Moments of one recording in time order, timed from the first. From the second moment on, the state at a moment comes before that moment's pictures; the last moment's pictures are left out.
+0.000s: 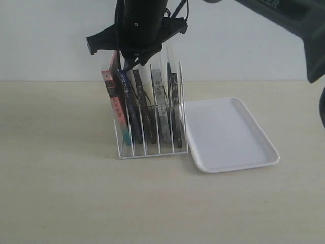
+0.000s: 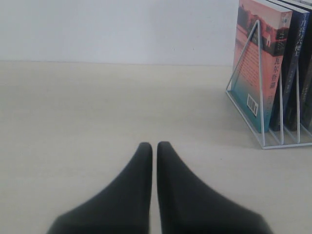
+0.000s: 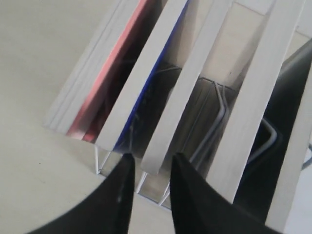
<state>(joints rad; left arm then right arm) -0.03 0.00 0.00 -0.05 0.30 0.00 0.76 2.18 -2.28 -0.17 1.20 0.26</state>
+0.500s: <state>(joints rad) -0.03 0.00 0.00 -0.05 0.30 0.00 0.76 2.23 -2.28 -0.21 1.18 0.32</state>
